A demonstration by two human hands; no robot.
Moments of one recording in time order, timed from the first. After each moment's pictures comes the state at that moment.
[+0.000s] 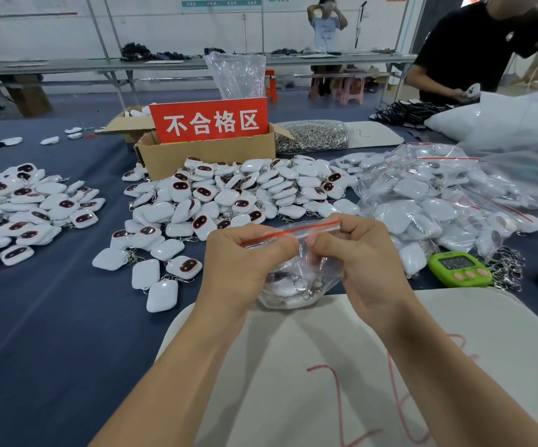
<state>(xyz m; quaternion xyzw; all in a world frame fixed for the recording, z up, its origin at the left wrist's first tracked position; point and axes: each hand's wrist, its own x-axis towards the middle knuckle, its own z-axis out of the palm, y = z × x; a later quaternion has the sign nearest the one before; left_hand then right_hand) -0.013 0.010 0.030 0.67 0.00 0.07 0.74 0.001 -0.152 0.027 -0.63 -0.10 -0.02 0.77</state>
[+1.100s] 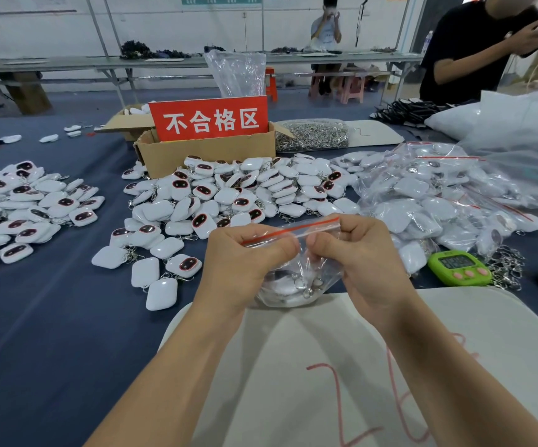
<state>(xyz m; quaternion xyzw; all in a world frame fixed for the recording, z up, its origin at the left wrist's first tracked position) -0.011 0.012 0.031 0.68 0.01 0.05 0.73 0.001 -0.152 0.027 -0.63 -0.11 -0.02 0.77</state>
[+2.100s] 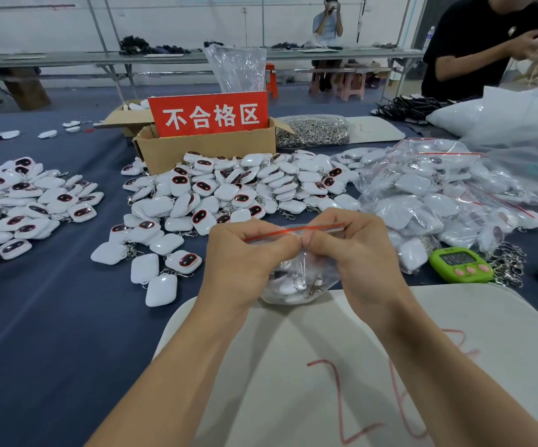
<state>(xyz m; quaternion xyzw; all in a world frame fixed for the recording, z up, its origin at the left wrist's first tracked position) -0.013 0.008 0.030 0.70 0.00 0.09 0.70 -0.002 -0.143 0.030 -0.64 -0.13 -0.05 0.75</state>
